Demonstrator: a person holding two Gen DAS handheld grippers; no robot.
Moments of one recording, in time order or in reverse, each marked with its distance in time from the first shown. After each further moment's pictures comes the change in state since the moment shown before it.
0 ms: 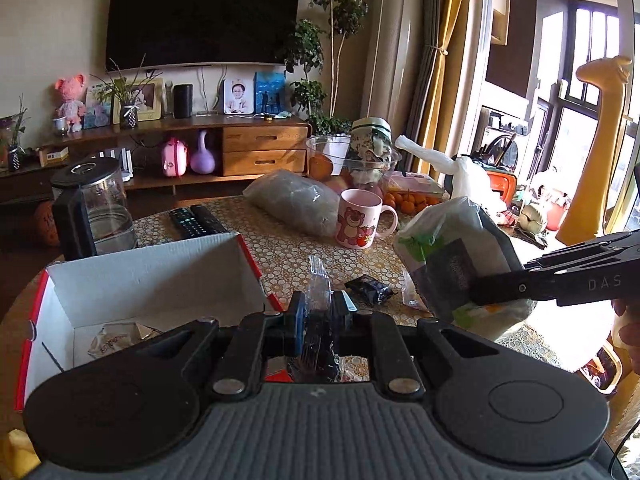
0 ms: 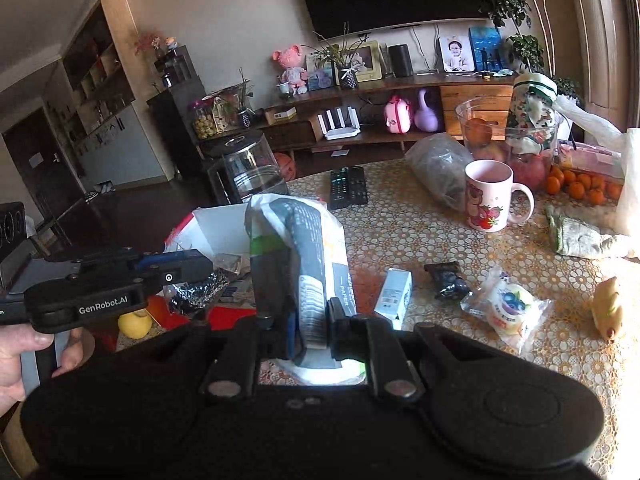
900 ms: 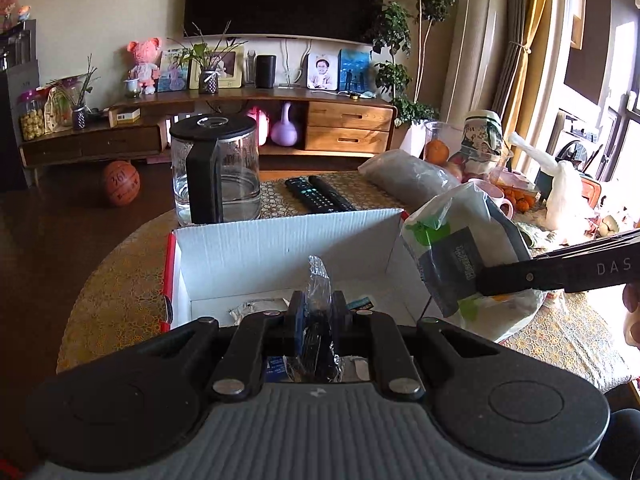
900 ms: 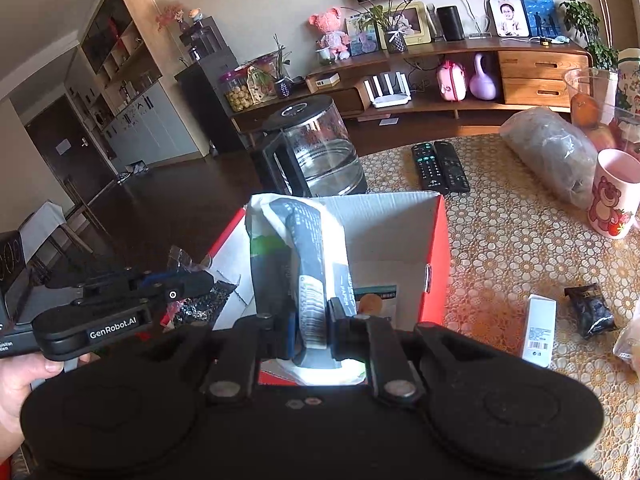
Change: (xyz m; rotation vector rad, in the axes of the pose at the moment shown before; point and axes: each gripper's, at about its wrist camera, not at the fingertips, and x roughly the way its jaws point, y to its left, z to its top) left arm 0.006 0.138 -0.012 -0.097 0.078 0.167; right arm 0.135 0.072 0.038 0.026 0.109 0.110
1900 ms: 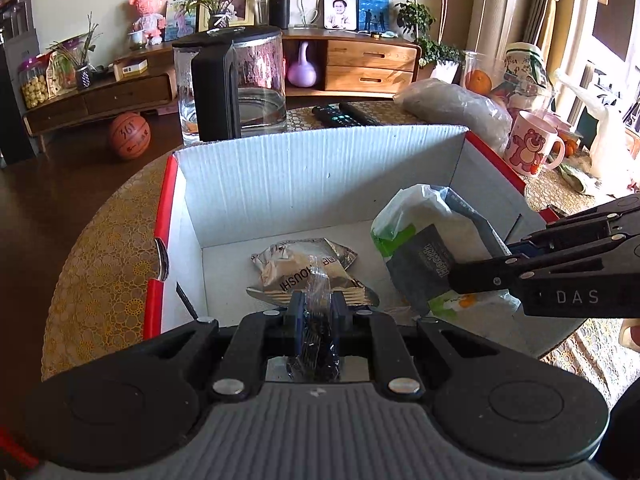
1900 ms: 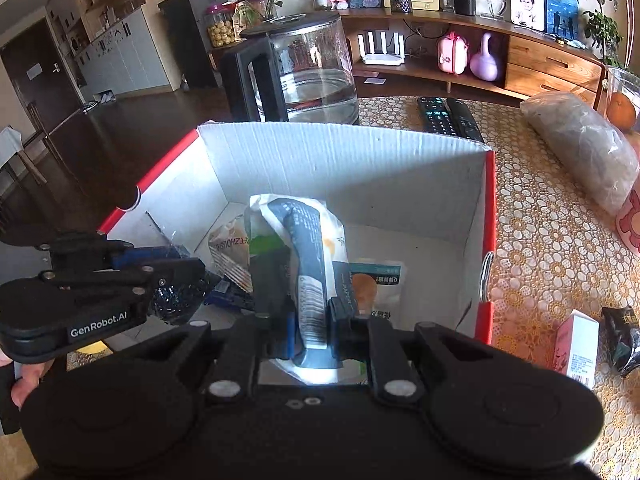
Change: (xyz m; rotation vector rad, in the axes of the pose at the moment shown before) left arm 0.078 0.023 -0.027 0.016 0.172 0.056; right arm 0.104 0.019 -0.011 -0.147 0.147 -0.150
